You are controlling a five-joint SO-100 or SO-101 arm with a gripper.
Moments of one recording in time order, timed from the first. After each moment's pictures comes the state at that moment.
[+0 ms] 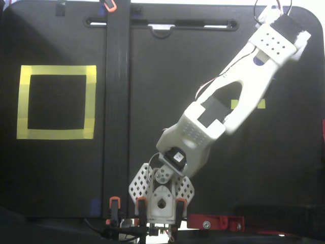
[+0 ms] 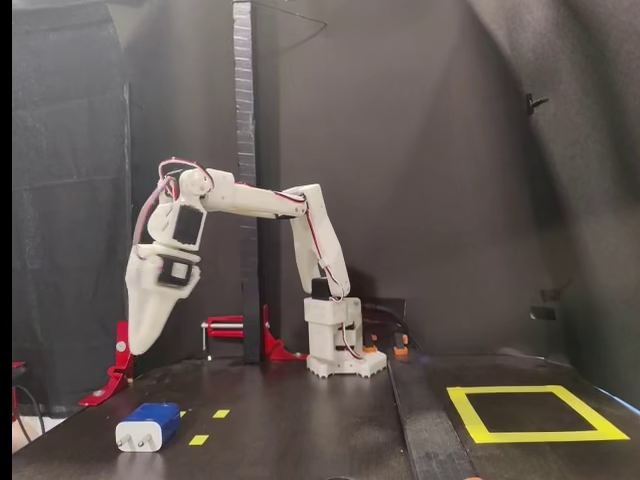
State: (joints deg) arm 40.1 73.3 65.2 83.8 -113.0
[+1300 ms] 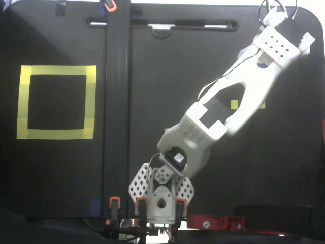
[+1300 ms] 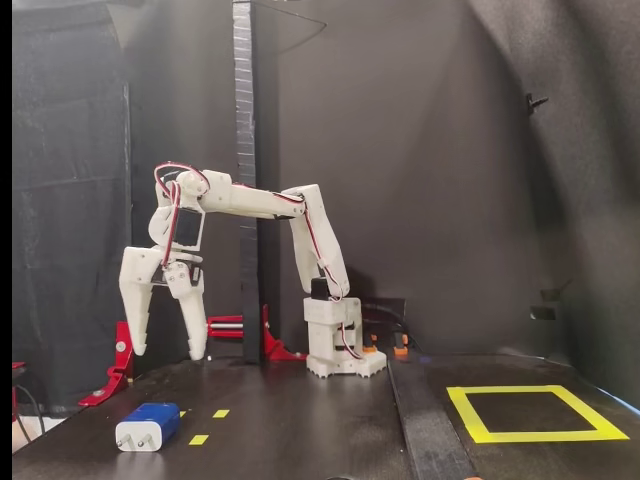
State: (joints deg) arm 41.8 72.0 65.2 79.5 -134.3
